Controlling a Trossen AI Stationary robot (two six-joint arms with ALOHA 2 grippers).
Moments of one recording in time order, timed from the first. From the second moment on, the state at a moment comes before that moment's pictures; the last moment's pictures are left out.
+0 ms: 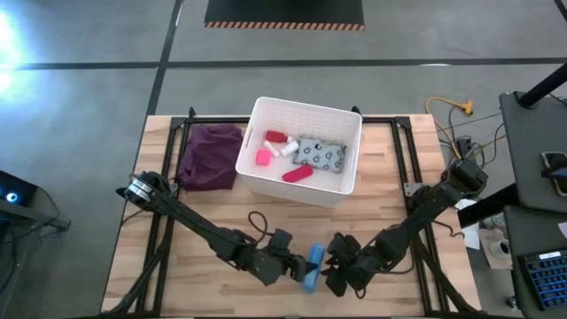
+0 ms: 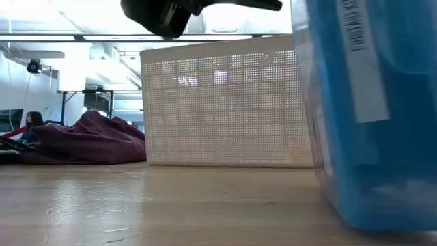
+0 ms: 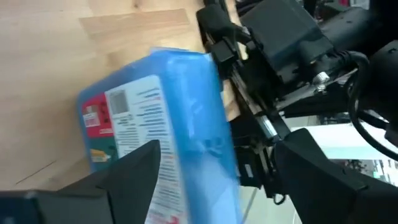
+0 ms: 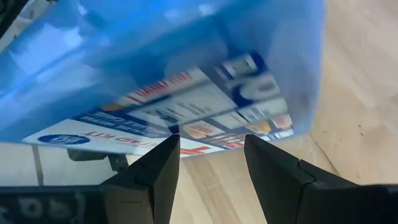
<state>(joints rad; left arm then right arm) -0.53 1.87 1.41 -0.04 -0.47 -1.52 0.70 1.67 1.02 -0.28 0.34 1.28</state>
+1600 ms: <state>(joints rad) -0.48 2.01 1.69 -0.38 -0.29 -1.40 0.71 1.66 1.09 -0.39 0.40 1.22</state>
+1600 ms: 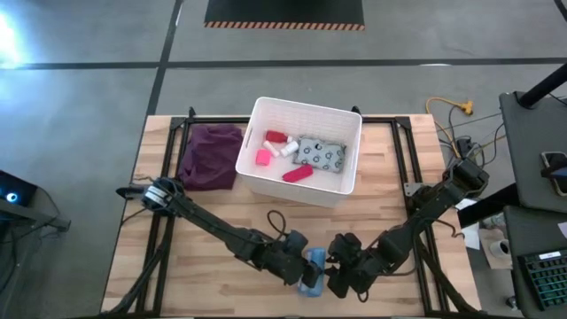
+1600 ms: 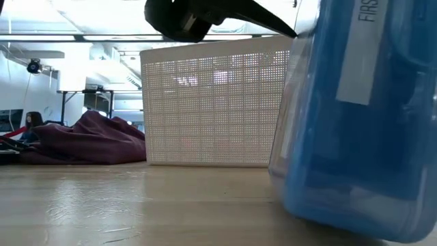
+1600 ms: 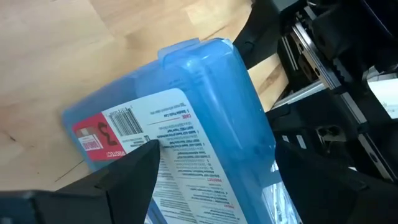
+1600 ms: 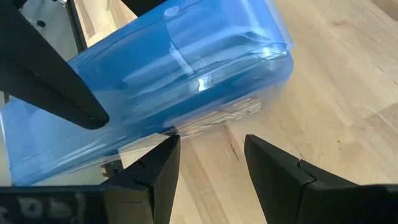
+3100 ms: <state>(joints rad) -0.49 1.99 1.72 -0.56 -0.21 -1.34 0.67 1.65 1.17 -0.39 0.42 1.11</state>
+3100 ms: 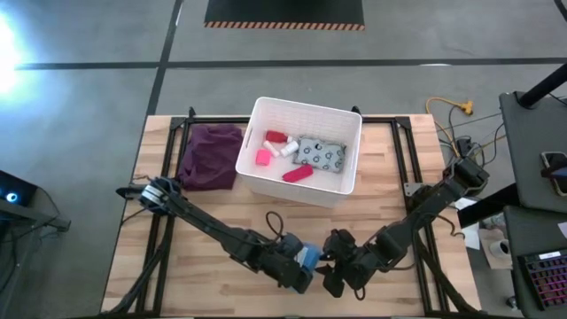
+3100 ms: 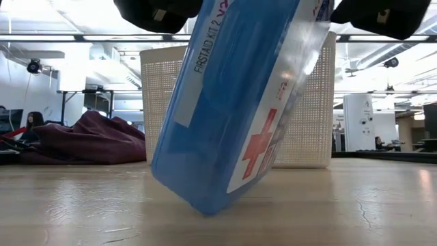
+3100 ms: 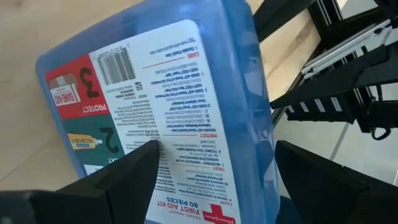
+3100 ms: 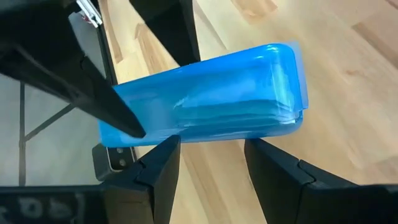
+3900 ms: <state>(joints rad) -0.54 1.93 1.72 -0.72 -0.21 -1.36 0.61 1.65 1.18 -0.34 0.42 1.05</state>
